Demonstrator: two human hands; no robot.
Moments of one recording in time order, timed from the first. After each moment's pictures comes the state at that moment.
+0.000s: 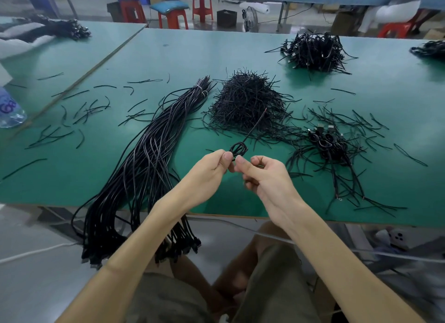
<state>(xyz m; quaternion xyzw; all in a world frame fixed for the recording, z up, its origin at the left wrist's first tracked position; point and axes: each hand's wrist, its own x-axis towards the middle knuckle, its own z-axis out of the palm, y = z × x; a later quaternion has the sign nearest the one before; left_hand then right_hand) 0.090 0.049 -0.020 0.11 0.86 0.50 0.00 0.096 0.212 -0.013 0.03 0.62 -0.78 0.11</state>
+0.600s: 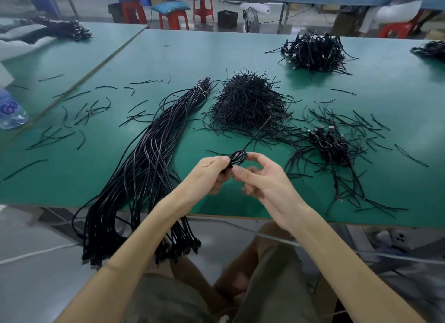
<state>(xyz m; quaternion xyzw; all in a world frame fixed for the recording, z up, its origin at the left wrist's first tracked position) 0.100 0.051 -0.011 0.05 0.74 0.66 0.12 0.094 0.222 -0.022 -0.03 0.62 -0.76 0.17</state>
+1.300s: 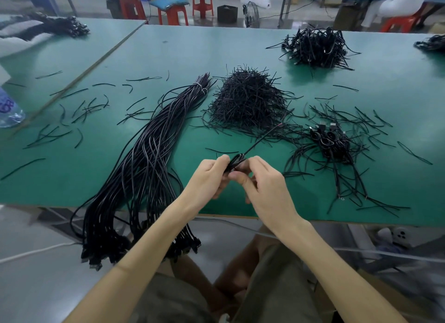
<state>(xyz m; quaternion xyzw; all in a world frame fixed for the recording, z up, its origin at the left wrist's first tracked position) 0.101 0.063 -0.020 -0.01 0.75 0.65 0.08 0.107 0.217 -0.033 -0.21 0.86 -0.45 -0.12</state>
